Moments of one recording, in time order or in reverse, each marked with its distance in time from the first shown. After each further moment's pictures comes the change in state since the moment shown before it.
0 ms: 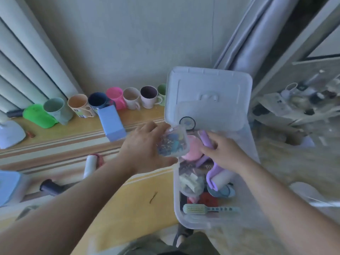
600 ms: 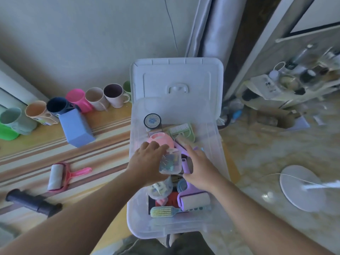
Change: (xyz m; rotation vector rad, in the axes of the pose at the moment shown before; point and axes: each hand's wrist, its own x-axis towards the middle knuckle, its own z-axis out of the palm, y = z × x) left_hand 0.053 0.089 0.142 0.180 -0.310 0.014; right_hand -0.022 0.122 0.018 -0.084 -0.075 0.043
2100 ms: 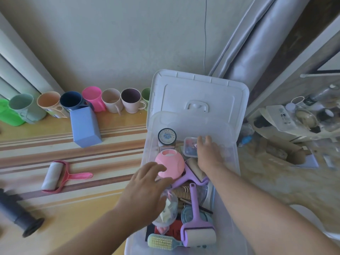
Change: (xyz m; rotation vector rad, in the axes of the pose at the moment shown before) left_hand -0.046 -0.013 -0.018 -0.121 0.161 0.046; right_hand 0.164 0.000 -0.019 -0.695 0.133 0.145
